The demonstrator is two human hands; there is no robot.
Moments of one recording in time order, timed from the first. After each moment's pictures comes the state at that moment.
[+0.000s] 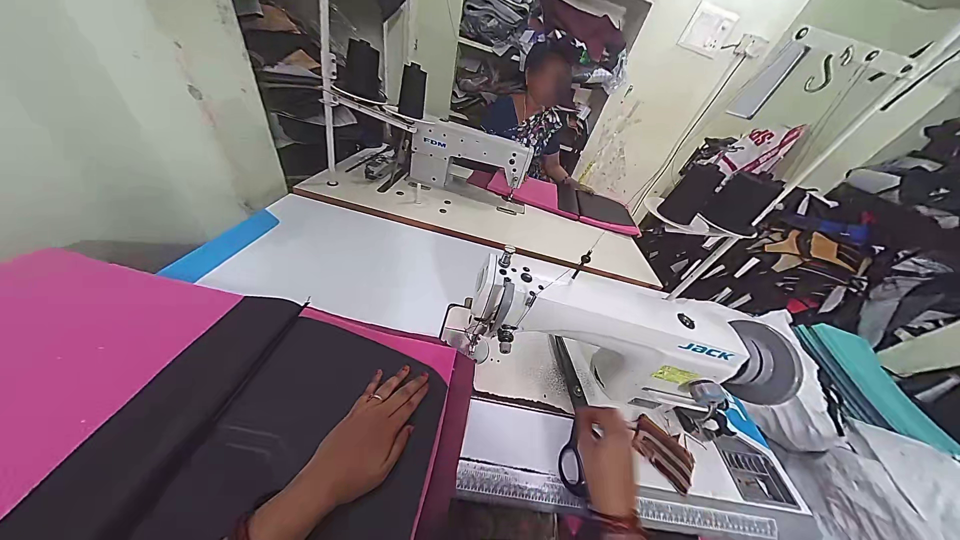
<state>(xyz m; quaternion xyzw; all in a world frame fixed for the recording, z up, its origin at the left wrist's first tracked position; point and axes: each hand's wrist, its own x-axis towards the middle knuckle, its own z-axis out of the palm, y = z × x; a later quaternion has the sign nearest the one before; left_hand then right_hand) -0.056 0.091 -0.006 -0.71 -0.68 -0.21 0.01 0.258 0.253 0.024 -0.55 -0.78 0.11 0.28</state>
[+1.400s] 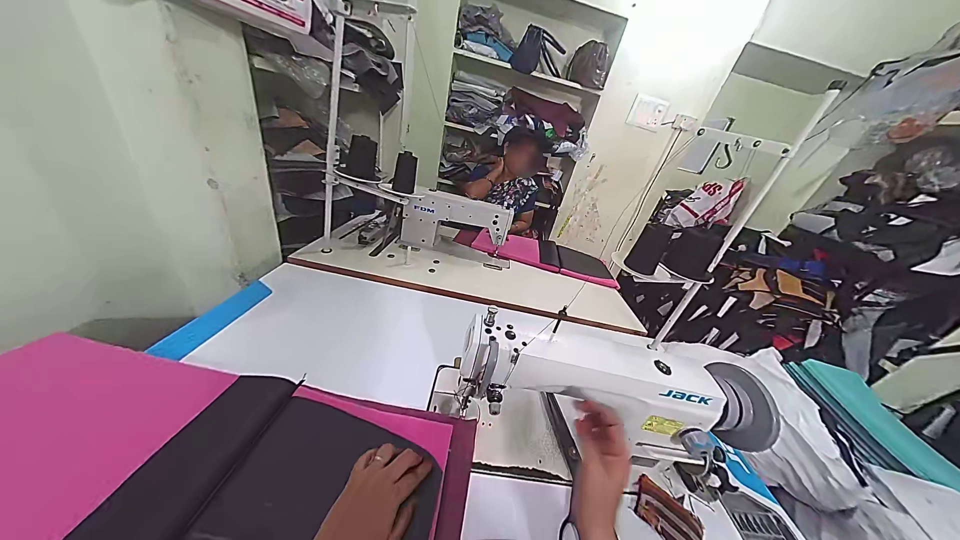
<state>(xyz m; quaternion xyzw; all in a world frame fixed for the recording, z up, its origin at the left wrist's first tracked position) -0.048 0.108 0.016 -0.72 -0.66 -0.23 0.00 0.201 0.278 0.067 -0.32 -0.60 0.33 0.66</state>
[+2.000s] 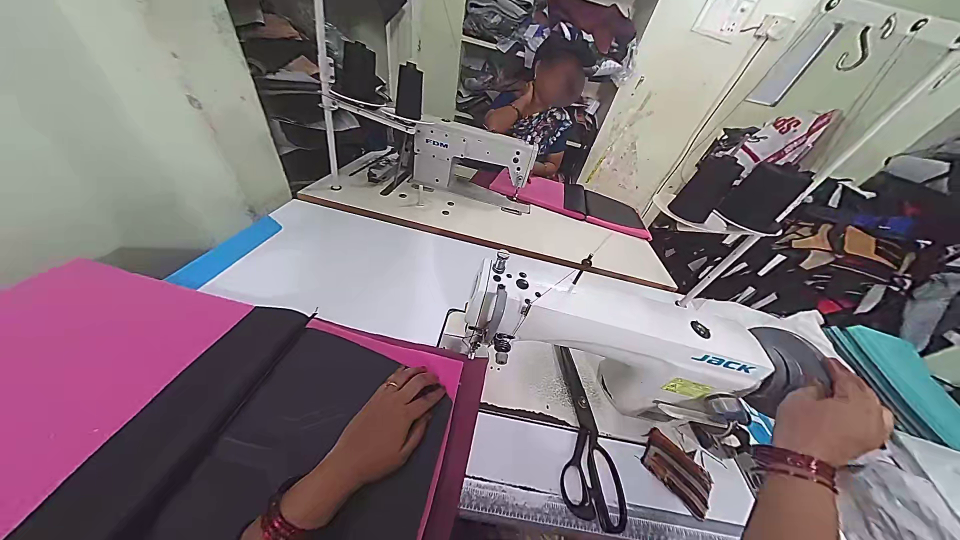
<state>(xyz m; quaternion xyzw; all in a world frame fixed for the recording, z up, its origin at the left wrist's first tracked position) -0.051 0.132 -0.004 -0.71 -0.65 -0.25 0.05 0.394 0.412 0.128 -0.66 -0.59 -0.08 0.47</state>
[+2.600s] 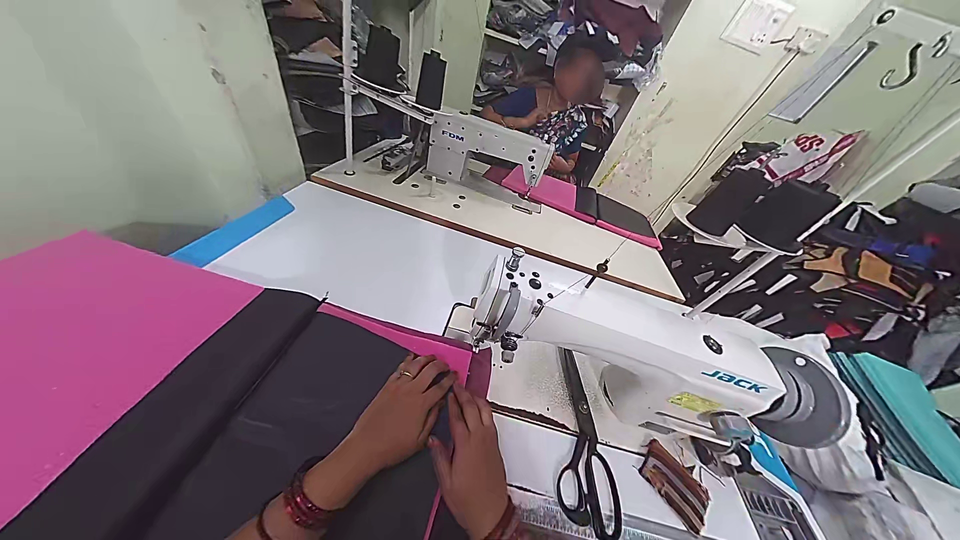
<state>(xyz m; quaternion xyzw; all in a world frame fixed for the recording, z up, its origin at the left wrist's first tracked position) -0.035 0.145 -0.007 -0.69 -0.68 -0.25 0.07 0.129 0.199 -0.012 -0.23 -0.91 0.14 0.30</state>
